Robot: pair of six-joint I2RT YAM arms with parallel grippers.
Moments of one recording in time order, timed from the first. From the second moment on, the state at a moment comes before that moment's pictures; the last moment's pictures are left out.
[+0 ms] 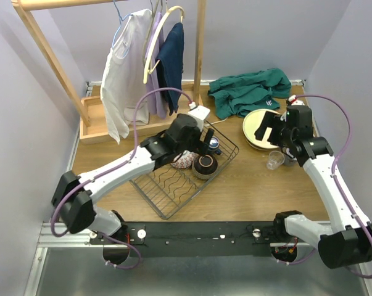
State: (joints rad) left arm -0.84 1.38 1.12 -0.24 -0.19 -0.19; right arm 0.15 1.10 1.06 -0.66 0.06 0.35
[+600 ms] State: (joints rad) left arm -0.91 1.93 1.64 -0.57 -0.37 -0.32; right arm 0.15 0.90 0.92 -0.60 0.00 0.39
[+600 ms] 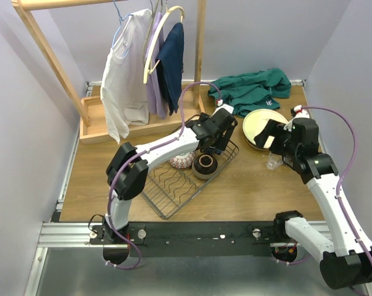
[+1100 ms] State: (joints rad) left arm -0.92 2.09 1.76 -0.67 -0.40 -0.34; right arm 0.15 0.84 0.90 -0.62 -0.04 0.40
